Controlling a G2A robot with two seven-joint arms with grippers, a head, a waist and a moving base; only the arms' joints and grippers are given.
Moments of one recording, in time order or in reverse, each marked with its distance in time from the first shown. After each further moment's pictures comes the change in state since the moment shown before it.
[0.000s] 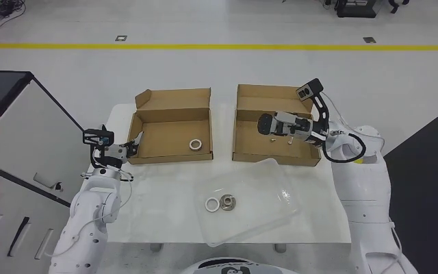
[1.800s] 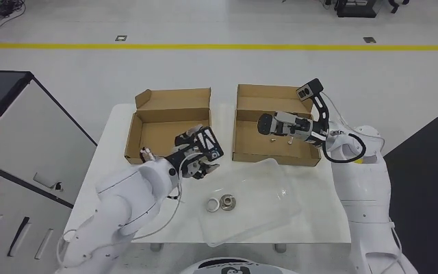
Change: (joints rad) left arm -0.325 0.010 0.456 -0.550 0.059 -0.526 -1.058; right arm 0.000 0.000 0.000 0.000 0.000 0.000 0.000
